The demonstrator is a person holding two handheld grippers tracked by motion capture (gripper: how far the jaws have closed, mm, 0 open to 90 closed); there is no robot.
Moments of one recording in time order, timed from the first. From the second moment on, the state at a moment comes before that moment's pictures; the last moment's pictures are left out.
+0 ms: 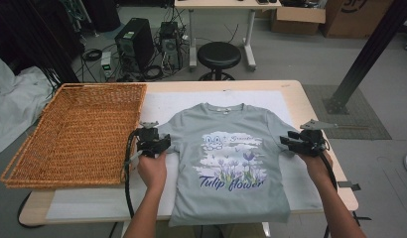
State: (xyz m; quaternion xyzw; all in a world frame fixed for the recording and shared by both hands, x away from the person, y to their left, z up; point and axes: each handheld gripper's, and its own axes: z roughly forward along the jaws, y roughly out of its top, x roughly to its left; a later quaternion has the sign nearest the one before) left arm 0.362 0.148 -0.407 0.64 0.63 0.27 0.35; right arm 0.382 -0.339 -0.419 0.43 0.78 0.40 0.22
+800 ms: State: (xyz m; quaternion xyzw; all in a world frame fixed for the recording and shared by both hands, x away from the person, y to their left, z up) left arm 0.338 0.144 -0.432 0.68 0.62 0.19 0.34; right arm 0.372 -0.346 -0.418 0.44 0.77 0.41 0.21
